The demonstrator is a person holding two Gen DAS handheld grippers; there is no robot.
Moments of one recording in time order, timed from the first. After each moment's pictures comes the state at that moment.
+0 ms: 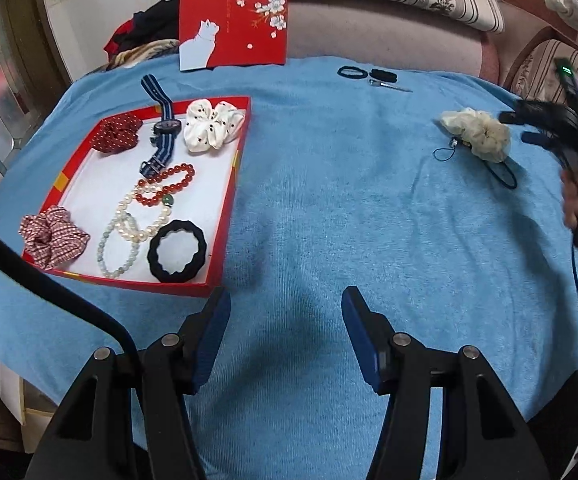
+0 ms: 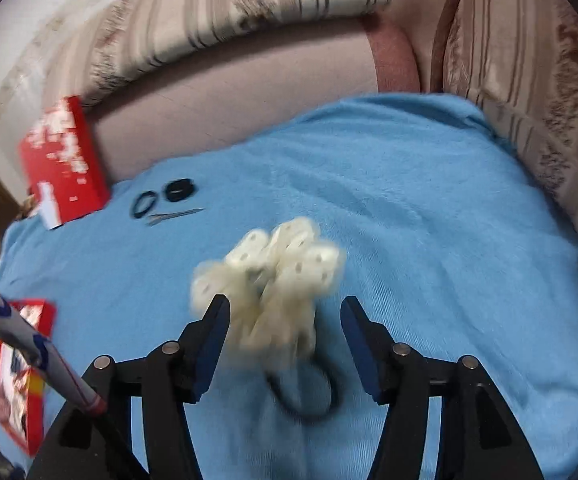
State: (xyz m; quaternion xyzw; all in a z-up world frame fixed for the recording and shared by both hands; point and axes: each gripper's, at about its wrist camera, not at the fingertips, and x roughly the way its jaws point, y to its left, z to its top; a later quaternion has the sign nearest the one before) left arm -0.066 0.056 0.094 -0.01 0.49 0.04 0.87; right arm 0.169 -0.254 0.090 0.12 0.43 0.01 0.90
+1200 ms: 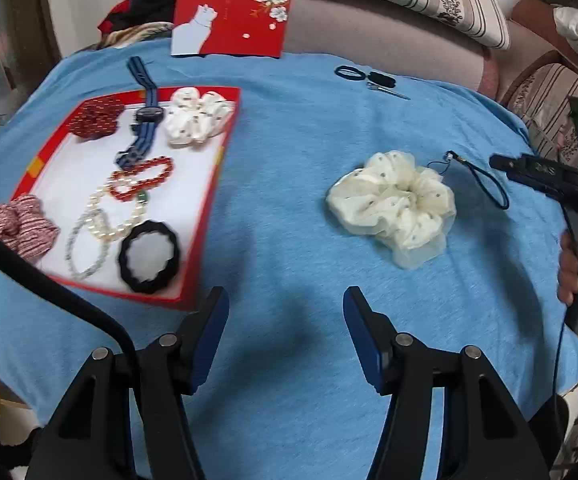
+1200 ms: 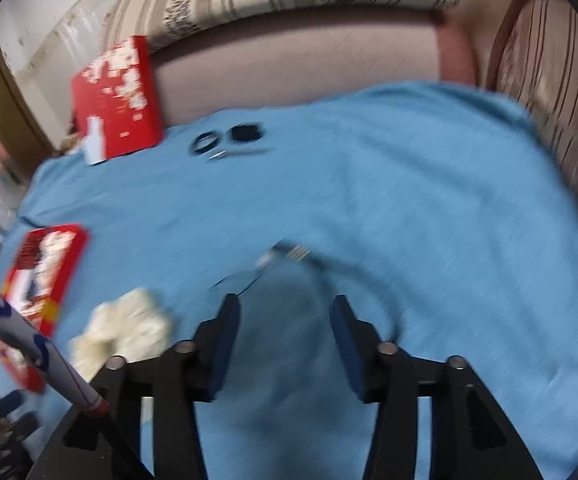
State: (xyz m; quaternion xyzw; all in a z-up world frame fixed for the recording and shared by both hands) left arm -0.042 0.060 0.087 -0.07 0.49 0.02 0.87; right arm 0.118 -0.213 0.093 0.05 0.44 0.09 0.89
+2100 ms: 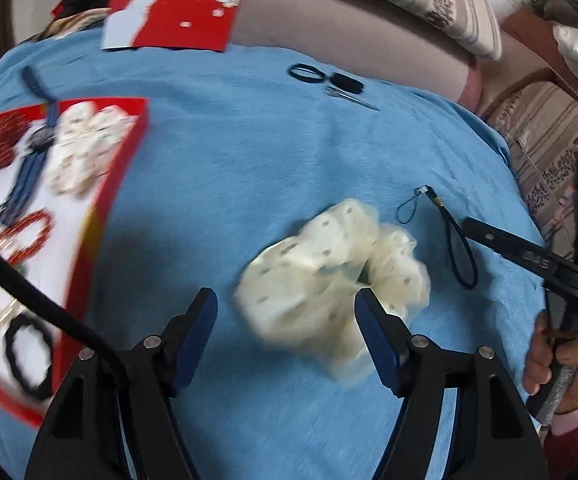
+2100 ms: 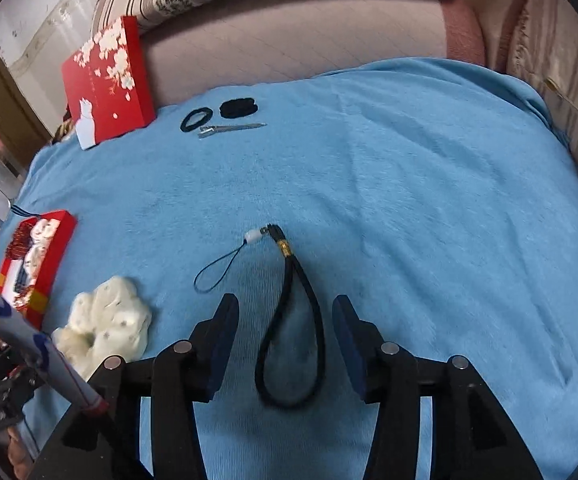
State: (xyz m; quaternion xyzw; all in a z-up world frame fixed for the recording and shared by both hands) left arm 0.056 0.022 0.057 -0.11 0.50 -0.06 0.86; right arm 0.137 -0.210 0.064 0.06 0.47 0.11 0.87
